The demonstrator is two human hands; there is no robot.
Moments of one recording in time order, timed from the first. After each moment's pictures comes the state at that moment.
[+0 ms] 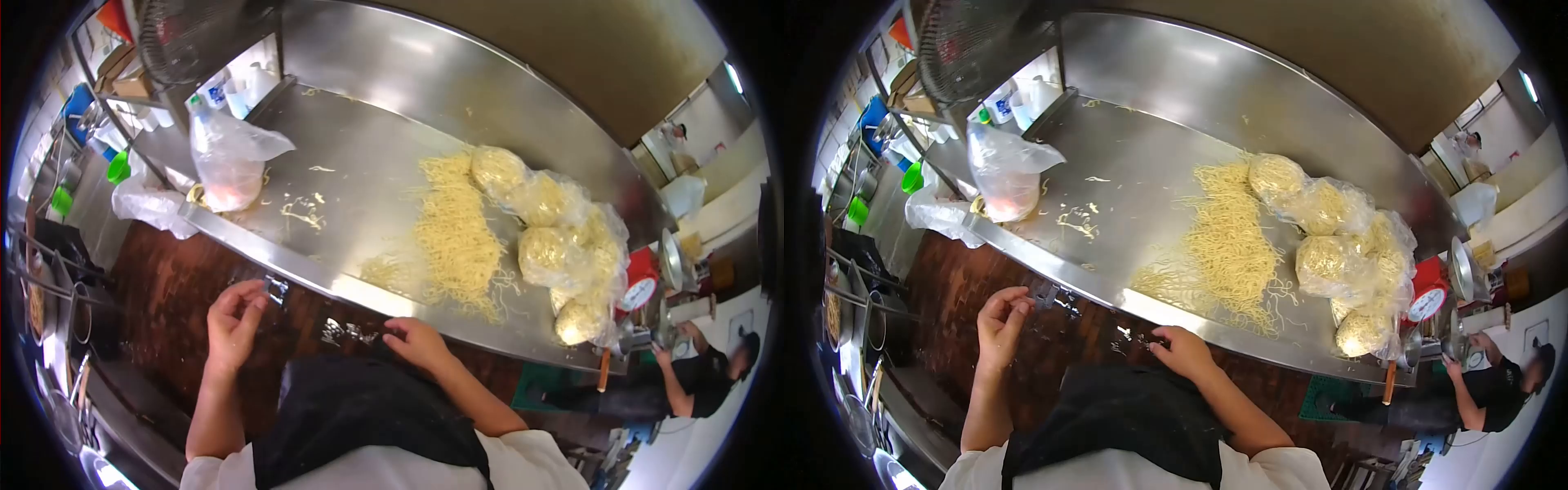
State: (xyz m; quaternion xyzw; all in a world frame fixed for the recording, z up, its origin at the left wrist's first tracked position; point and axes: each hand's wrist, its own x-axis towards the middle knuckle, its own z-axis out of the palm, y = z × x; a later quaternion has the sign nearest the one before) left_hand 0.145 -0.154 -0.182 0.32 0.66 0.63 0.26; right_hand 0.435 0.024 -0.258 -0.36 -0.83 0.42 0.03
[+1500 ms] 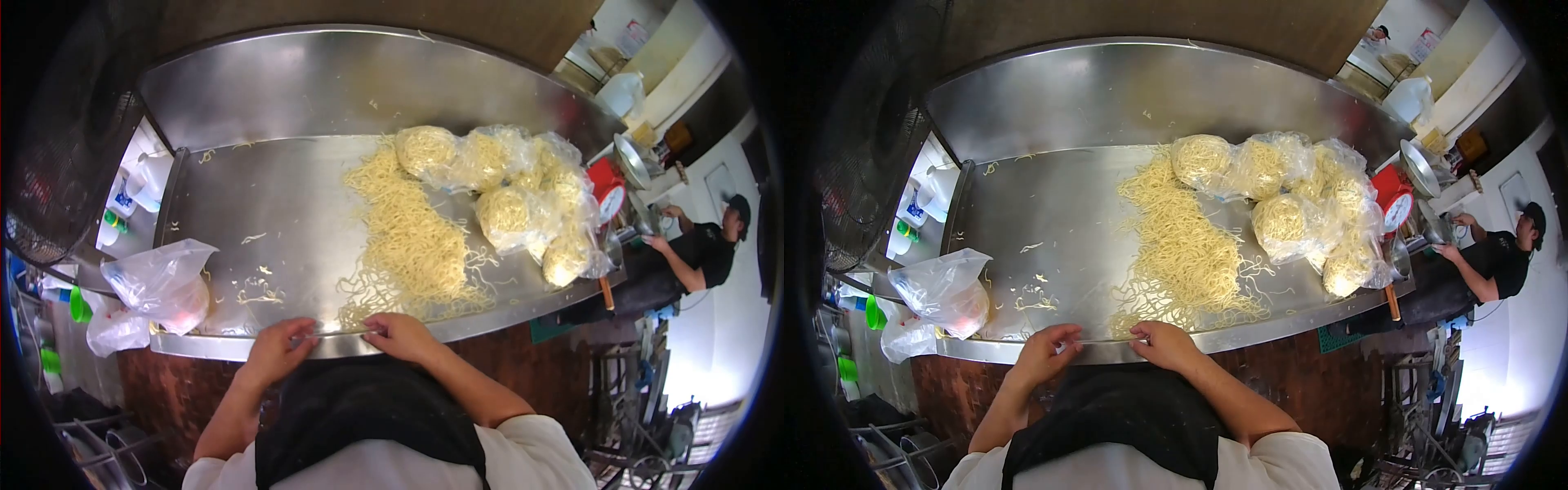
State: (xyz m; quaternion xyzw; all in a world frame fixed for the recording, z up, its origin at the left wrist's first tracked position) left_hand 0.097 0.007 -0.209 0.65 0.61 0.22 0.40; right_hand 0.373 0.072 -0.238 -0.47 -0.75 0.45 0.07
